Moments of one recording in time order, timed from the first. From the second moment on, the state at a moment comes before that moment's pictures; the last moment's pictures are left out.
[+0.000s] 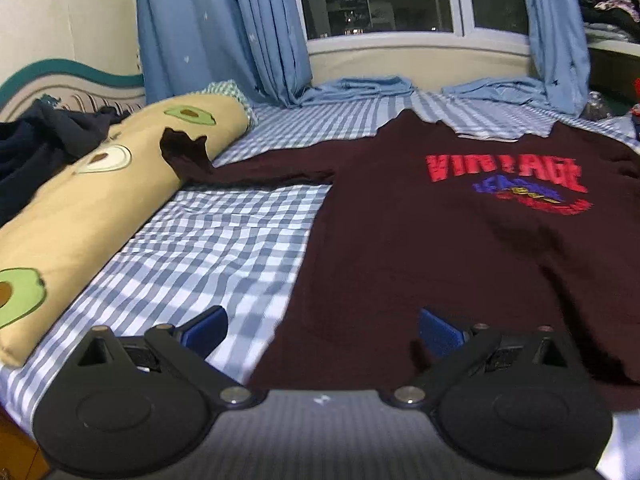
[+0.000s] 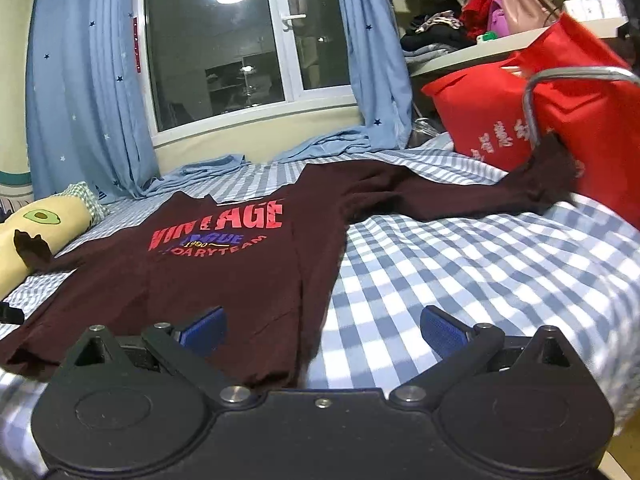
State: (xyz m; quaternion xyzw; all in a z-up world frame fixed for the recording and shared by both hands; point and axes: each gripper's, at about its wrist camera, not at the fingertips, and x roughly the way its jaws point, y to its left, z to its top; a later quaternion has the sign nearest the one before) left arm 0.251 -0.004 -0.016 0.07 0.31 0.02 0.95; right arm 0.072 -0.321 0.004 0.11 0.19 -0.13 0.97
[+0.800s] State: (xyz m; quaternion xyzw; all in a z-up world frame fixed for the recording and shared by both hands) left arm 0.327 0.079 -0.063 0.02 0.40 -0.05 0.91; right arm 0.140 -0.330 -0.030 0.14 0.28 -0.08 0.95
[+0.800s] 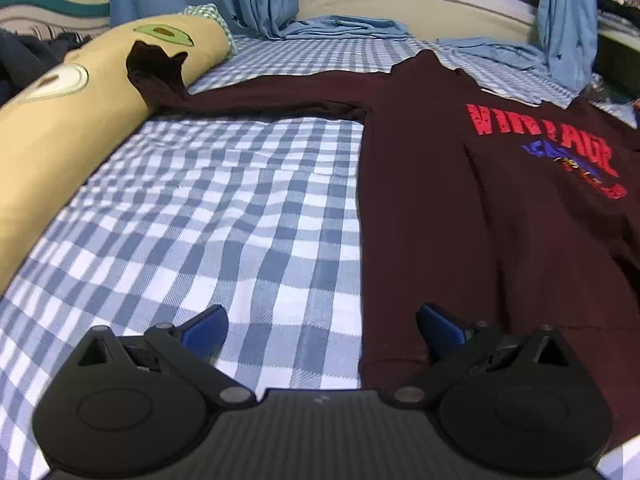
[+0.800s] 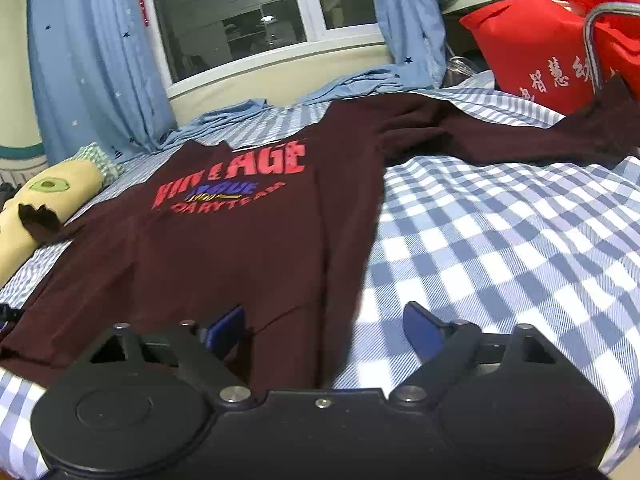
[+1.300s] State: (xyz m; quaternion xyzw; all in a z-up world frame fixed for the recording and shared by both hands) left arm 0.318 0.058 -0.036 0.01 0.44 -0.10 0.89; right arm 0.126 -0.314 -0.010 0.12 0.28 -0.09 0.95
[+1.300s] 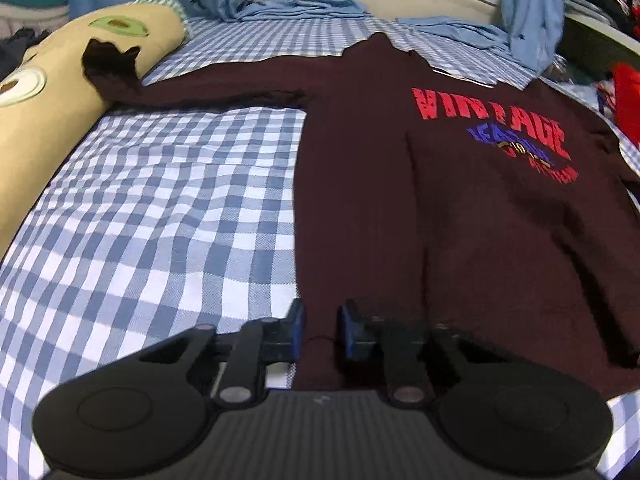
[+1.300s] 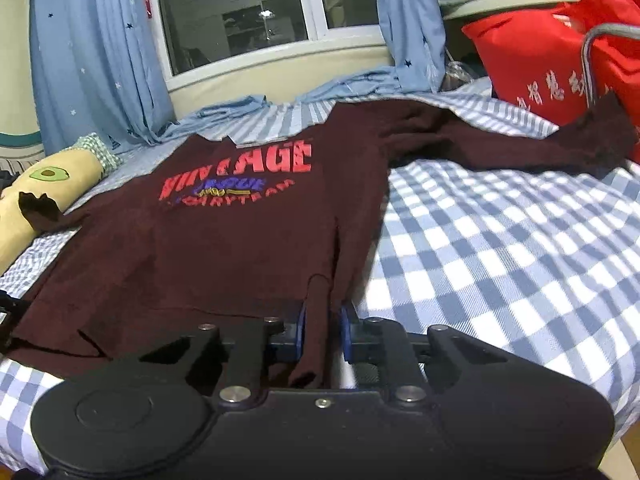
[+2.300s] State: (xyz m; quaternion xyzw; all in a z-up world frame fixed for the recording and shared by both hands) left arm 0.249 -0.020 0.006 0.00 0.36 -0.02 0.93; right arm 0.078 -0.454 0.017 0.13 0.18 -0.19 0.96
